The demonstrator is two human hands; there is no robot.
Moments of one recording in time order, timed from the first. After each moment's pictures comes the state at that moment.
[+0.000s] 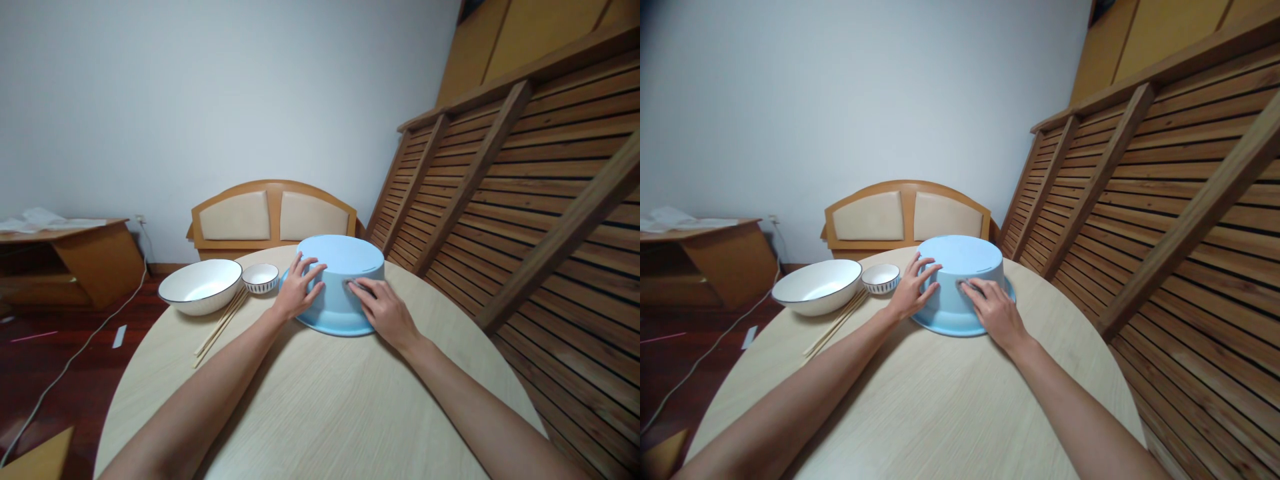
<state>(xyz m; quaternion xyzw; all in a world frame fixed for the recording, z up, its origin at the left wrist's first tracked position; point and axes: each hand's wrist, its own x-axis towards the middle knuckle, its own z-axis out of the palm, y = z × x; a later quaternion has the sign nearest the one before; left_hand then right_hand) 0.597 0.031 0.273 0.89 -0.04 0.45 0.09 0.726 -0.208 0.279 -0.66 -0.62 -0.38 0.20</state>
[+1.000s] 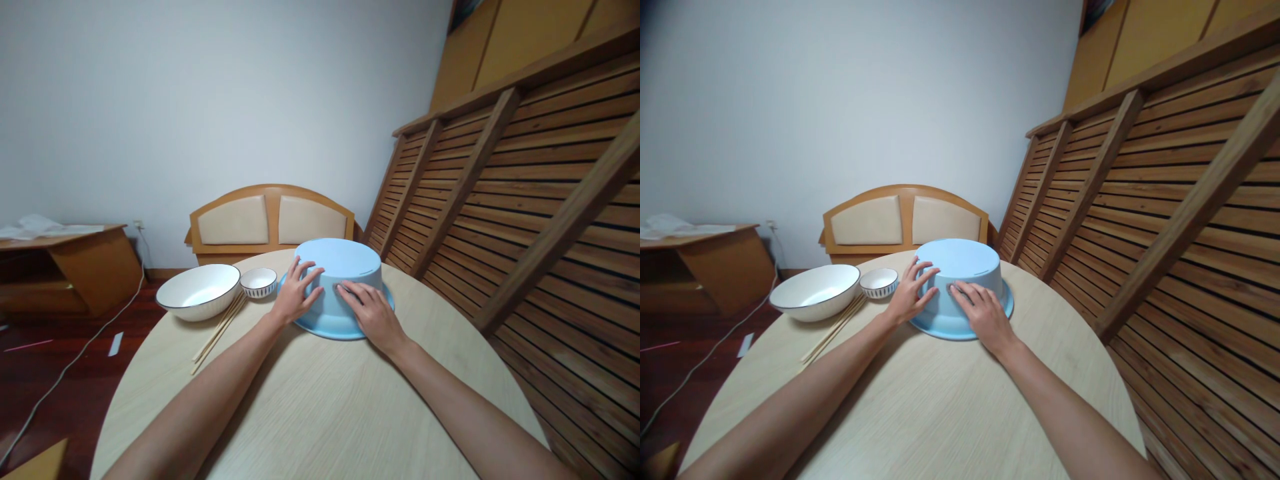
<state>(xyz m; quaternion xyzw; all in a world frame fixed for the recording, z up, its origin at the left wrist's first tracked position) 0.596 0.029 0.275 0.89 -0.04 0.45 0.09 0.718 -0.197 0.268 -0.66 -0.62 -0.39 0.18</state>
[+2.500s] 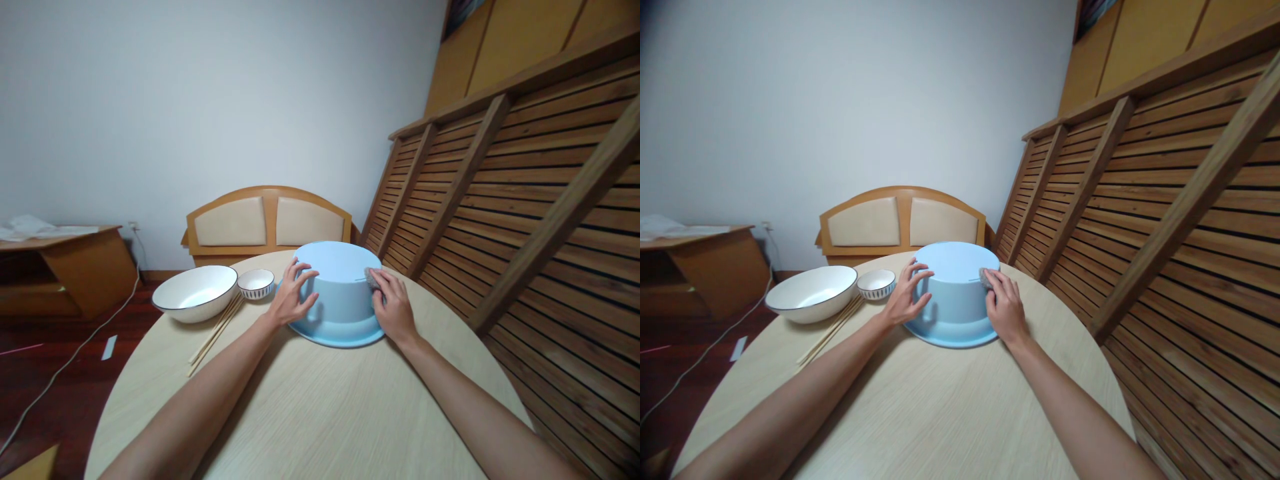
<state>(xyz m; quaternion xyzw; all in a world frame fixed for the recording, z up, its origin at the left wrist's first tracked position) 0.591 0.031 0.276 0.88 -0.07 0.45 0.14 0.756 -0.209 0.271 -0.67 -0.49 -0.40 0.39</state>
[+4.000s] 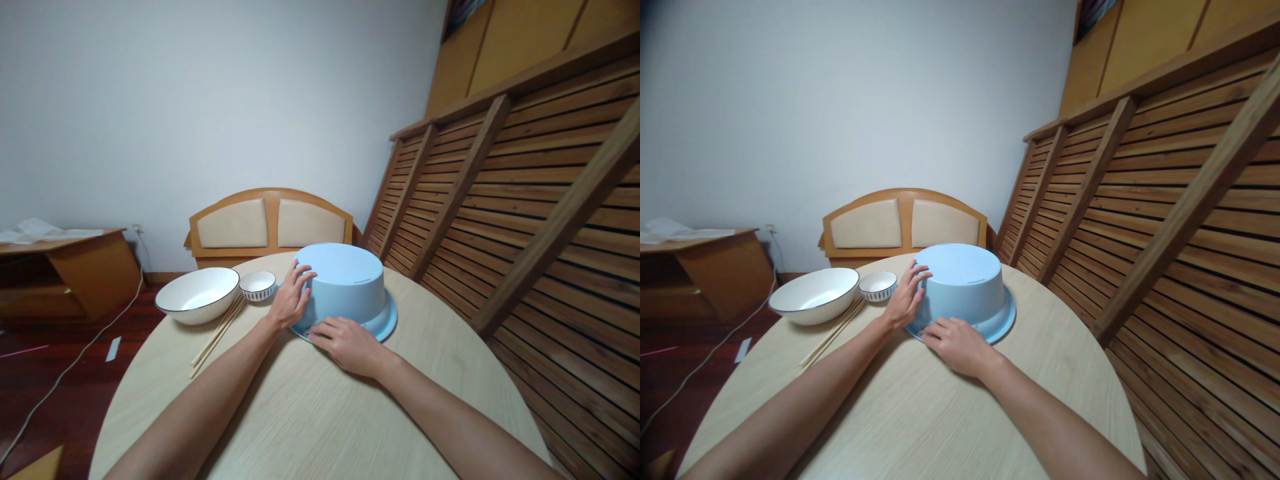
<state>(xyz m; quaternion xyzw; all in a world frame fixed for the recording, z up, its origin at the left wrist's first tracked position) 0.591 0.035 0.267 0.88 -0.06 0.44 0.15 0.663 -0.182 0.274 -0.61 -0.76 -0.21 0.04</state>
